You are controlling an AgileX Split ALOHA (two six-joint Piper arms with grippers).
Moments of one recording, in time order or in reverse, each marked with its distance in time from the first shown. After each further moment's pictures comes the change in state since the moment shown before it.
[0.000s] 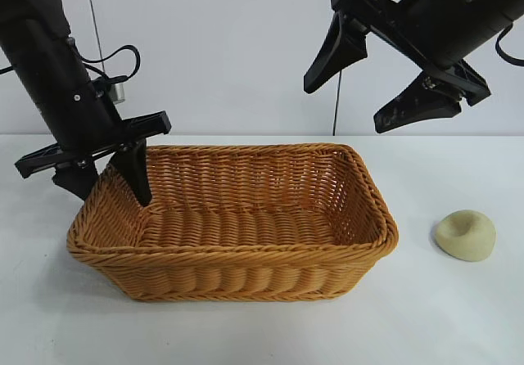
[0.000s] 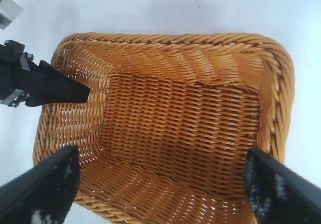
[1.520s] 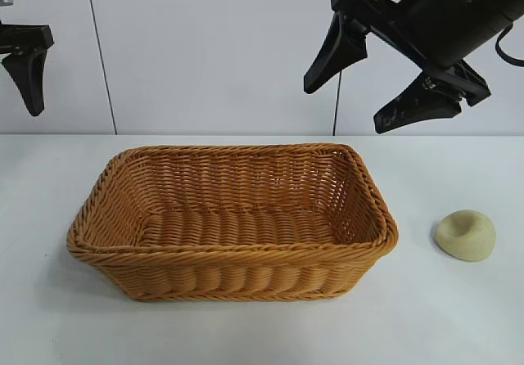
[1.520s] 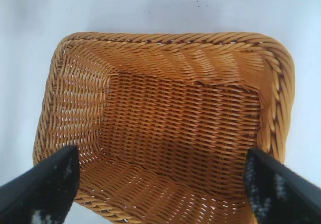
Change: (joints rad) left arm 0.204 -0.115 -0.248 0.342 0.271 -0.037; right arm 0.000 0.000 0.000 0.000 0.001 0.000
